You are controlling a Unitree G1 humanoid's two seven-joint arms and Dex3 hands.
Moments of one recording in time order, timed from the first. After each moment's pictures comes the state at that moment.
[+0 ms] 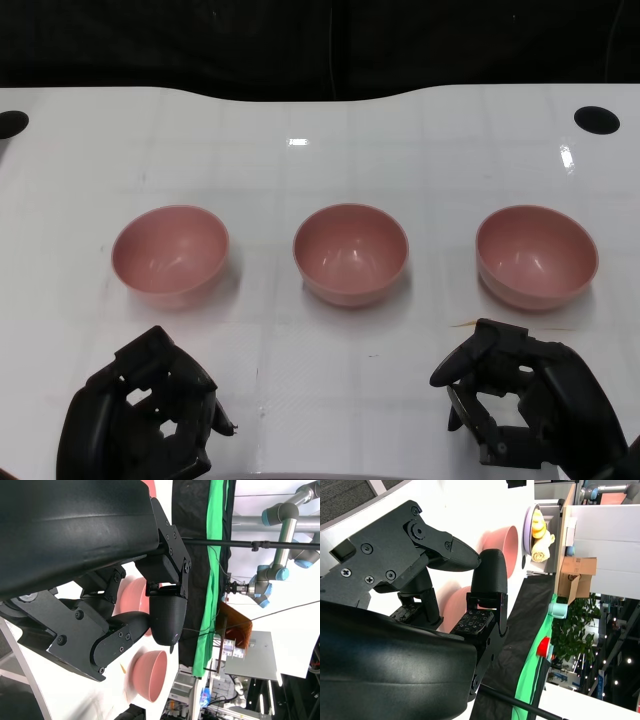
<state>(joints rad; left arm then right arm) 0.26 -0.05 0.06 0.02 -0.33 -0.33 -0.33 0.08 -0.03 0.08 0.20 0.09 -0.48 0.31</state>
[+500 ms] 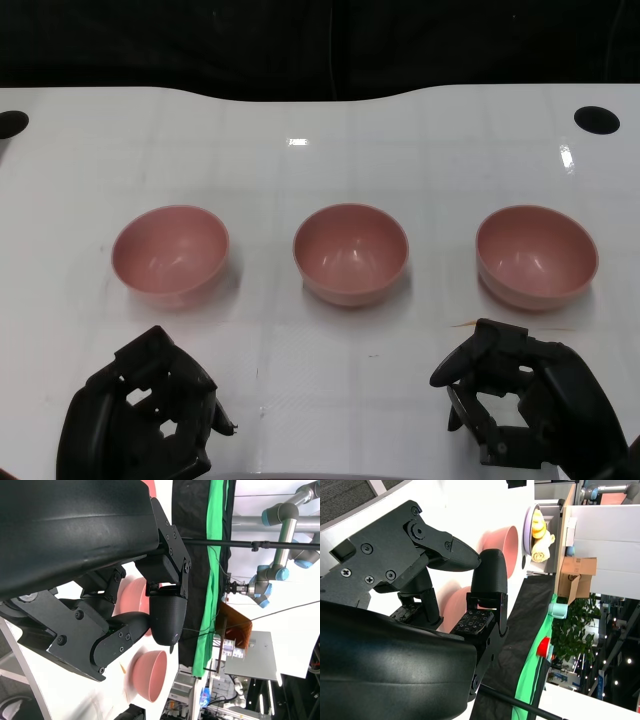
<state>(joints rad) 0.26 -0.05 0.06 0.02 -0.33 -0.33 -0.33 0.08 -0.03 0.08 0.20 0.09 -0.48 0.31</state>
